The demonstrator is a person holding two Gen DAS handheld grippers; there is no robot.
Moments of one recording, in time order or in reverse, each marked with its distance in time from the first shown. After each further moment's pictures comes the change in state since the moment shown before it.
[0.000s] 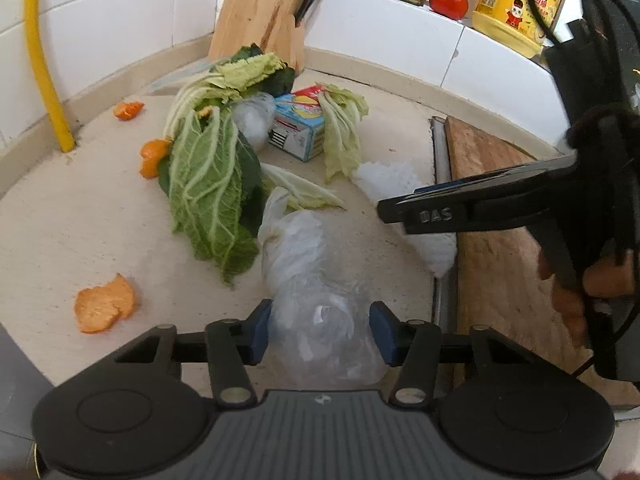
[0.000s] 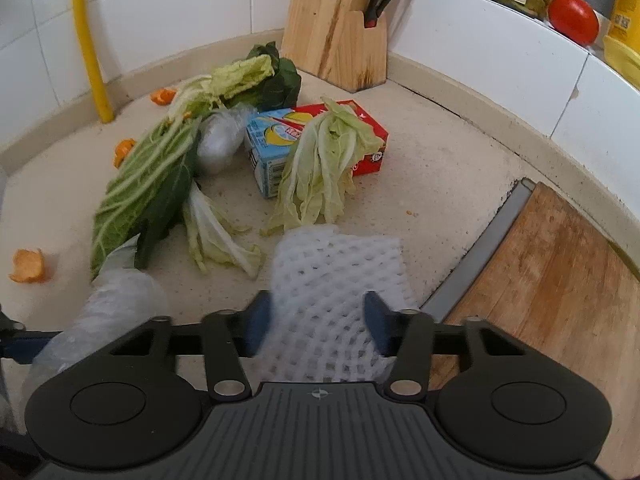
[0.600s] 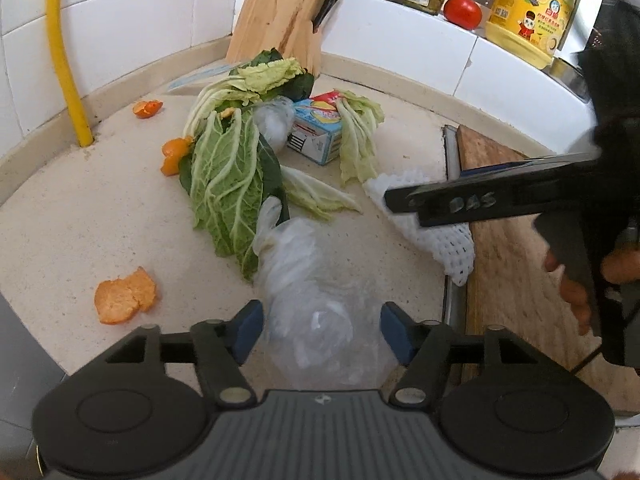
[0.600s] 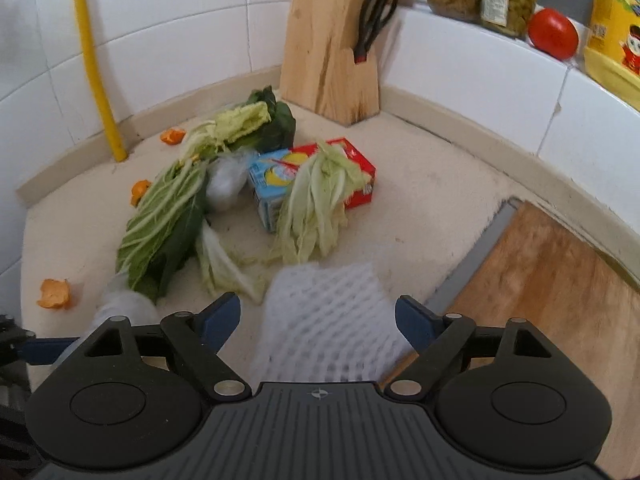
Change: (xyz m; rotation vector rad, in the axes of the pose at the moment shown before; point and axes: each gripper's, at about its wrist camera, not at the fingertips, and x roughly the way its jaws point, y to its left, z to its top) left arm -0.004 0.006 -0.001 -0.031 -0.006 0.020; right arm -0.022 -0.010 0.004 0.020 -0.086 0.032
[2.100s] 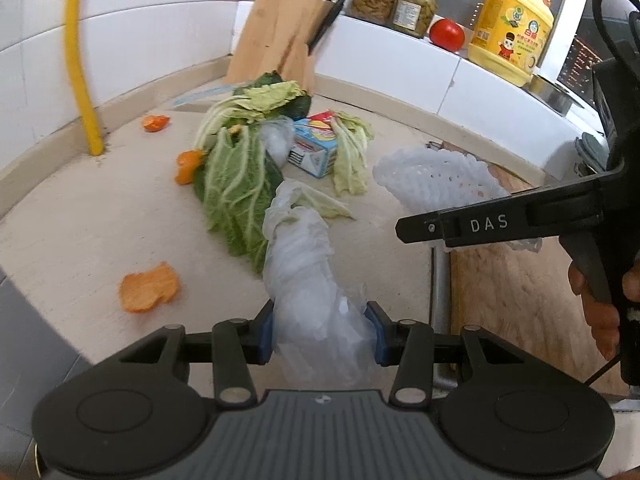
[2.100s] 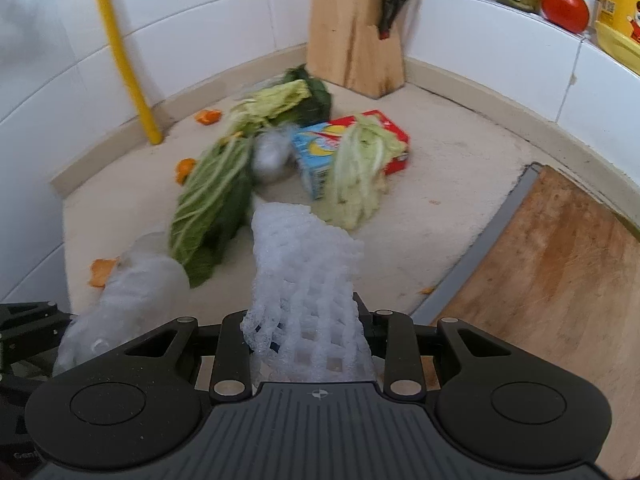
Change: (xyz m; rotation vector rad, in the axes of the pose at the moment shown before) left arm -0.034 0.013 -0.013 0.000 -0.065 -0.041; right arm -0.025 0.021 -0.008 0.051 0.089 0.076
